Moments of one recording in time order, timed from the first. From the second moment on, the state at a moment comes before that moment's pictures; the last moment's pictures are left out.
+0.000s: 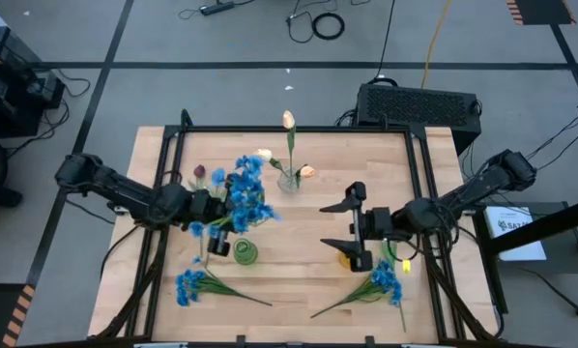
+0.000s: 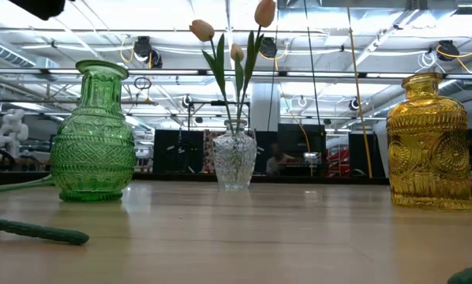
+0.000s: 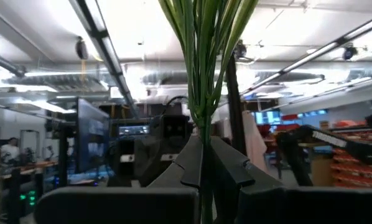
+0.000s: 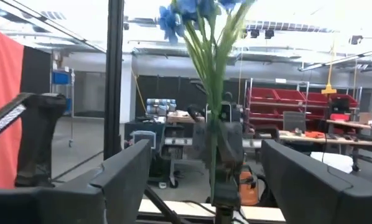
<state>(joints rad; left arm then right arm) -0.25 1.25 0.60 1.19 0.00 0.11 0.44 1.25 0.83 0.75 0.38 -0.15</state>
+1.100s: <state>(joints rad) -0.27 1.45 0.71 1.15 -0.03 0.17 0.31 1.46 1.10 0.51 0.25 0.00</state>
